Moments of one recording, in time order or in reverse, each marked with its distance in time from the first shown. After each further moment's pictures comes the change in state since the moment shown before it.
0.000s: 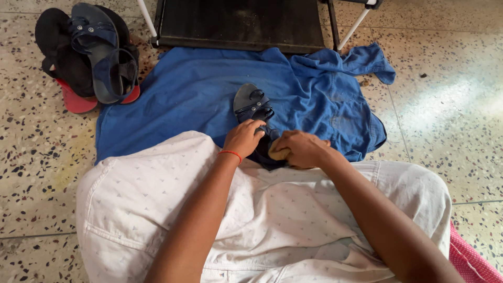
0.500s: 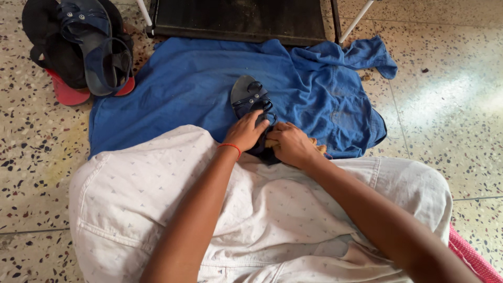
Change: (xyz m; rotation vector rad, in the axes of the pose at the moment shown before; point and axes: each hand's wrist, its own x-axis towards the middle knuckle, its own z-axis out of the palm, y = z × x) left_hand 0.014 -0.013 0.017 -0.109 -0.086 -0.076; right_hand 0.021 0.007 0.045 -0.016 0.416 -0.155
